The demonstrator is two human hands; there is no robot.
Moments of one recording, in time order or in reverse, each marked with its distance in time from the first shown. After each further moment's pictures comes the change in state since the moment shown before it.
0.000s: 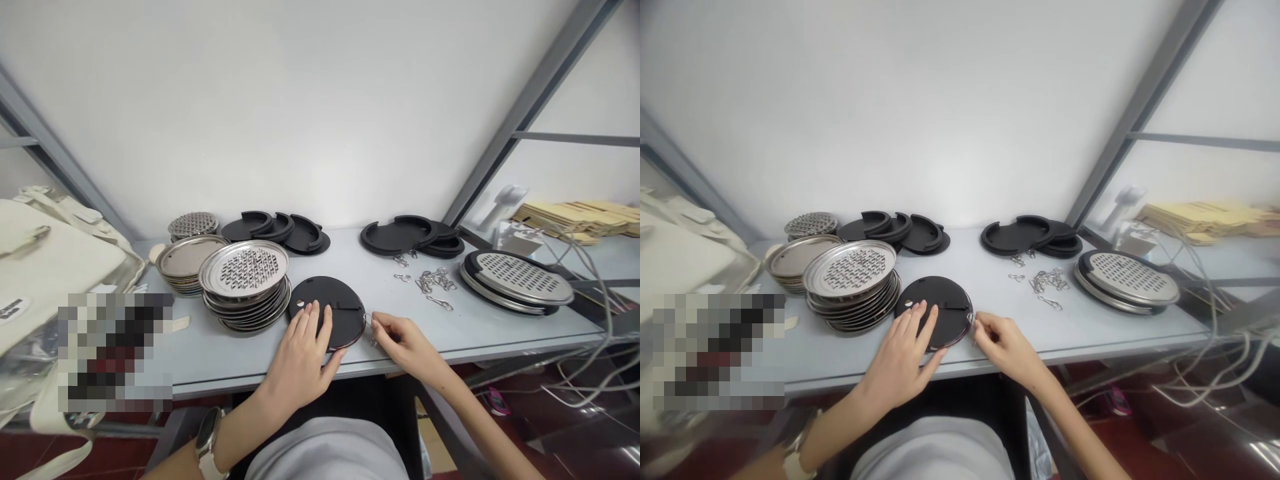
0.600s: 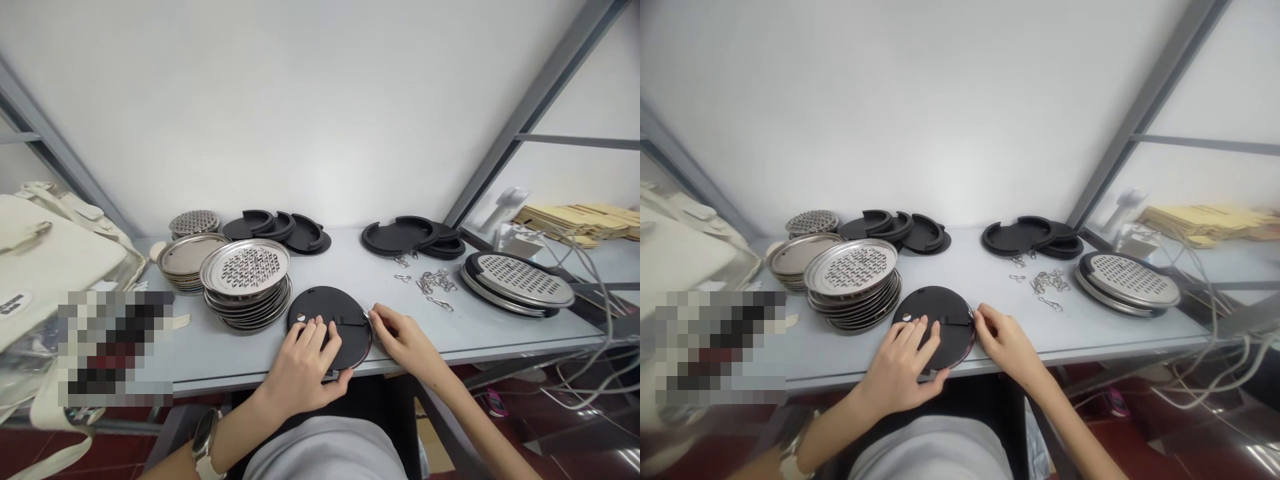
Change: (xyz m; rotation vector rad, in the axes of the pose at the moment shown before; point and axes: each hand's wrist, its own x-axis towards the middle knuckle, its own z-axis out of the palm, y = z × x) left_hand -0.006 0.003 -0.003 0.010 0.138 0.105; right_hand 0.009 0.001 0.002 -0.117 0.129 0.031
